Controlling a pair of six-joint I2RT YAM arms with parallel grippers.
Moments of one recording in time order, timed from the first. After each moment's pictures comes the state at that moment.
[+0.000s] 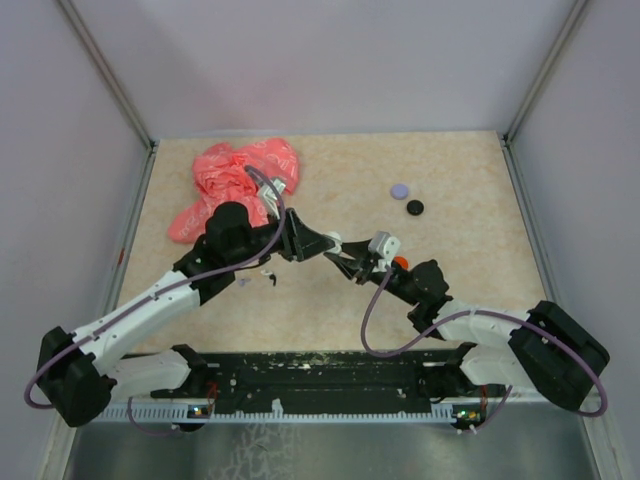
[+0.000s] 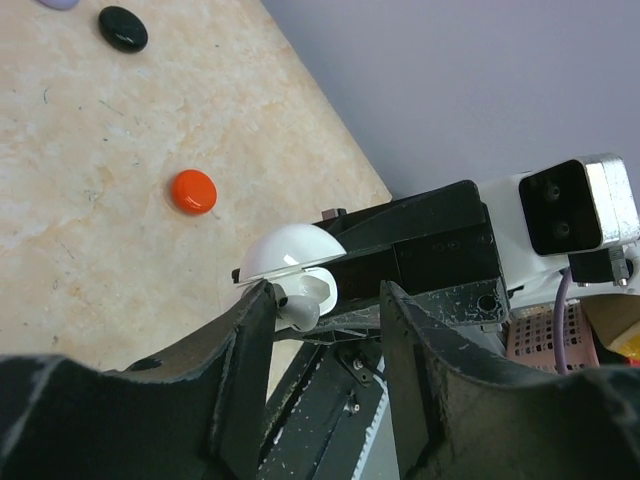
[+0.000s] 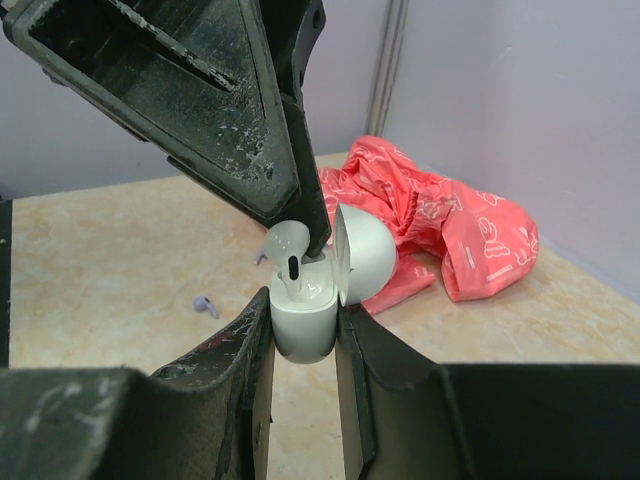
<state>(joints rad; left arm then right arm) -0.72 1.11 0.82 0.16 0.38 -0.72 0.78 1.18 0.30 1.18 -0.29 -0.06</state>
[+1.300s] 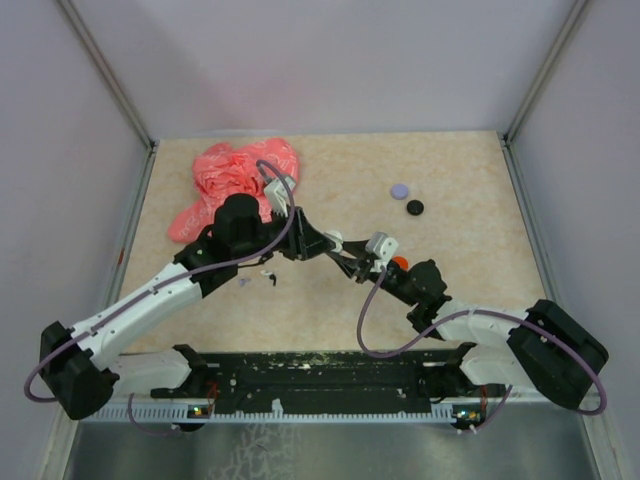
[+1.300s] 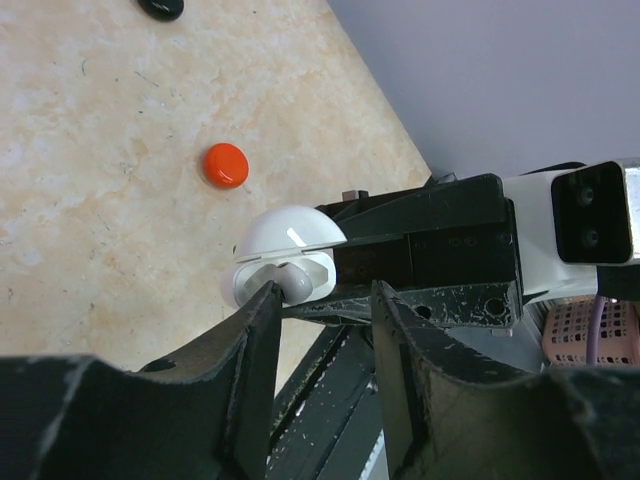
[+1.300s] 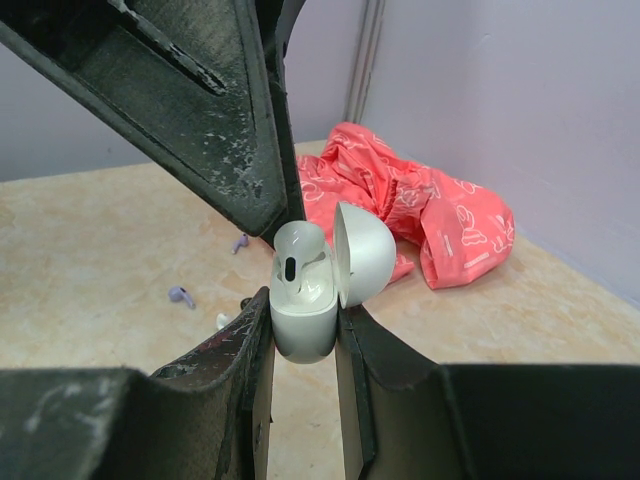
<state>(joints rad) -0.76 1.14 0.95 -0.07 0.33 -0.64 0.79 1.19 0.30 1.16 -0.24 -0.11</state>
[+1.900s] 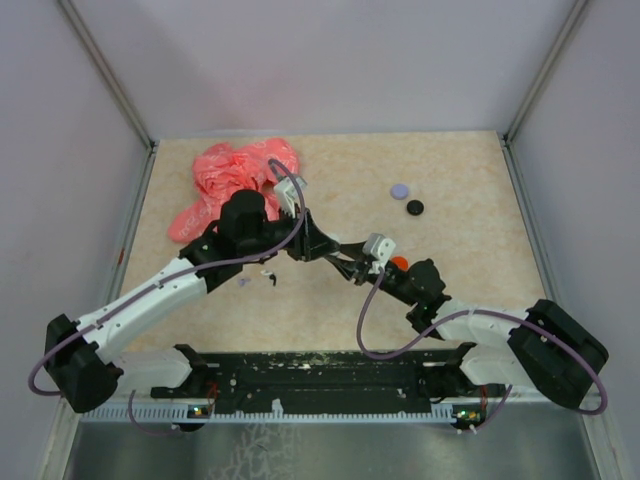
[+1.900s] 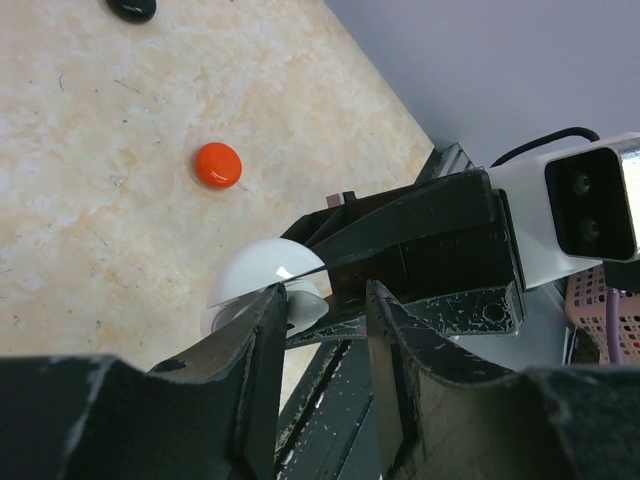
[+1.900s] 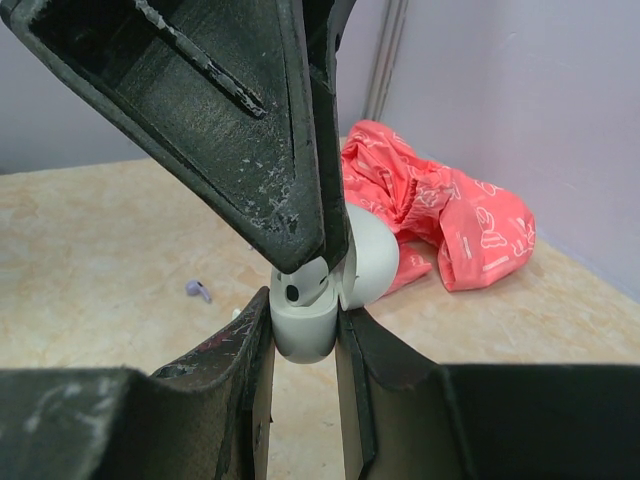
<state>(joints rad) -0.77 1.20 0.99 -0.07 0.39 -0.55 0.80 1.19 0.30 1.14 -0.27 -0.11</state>
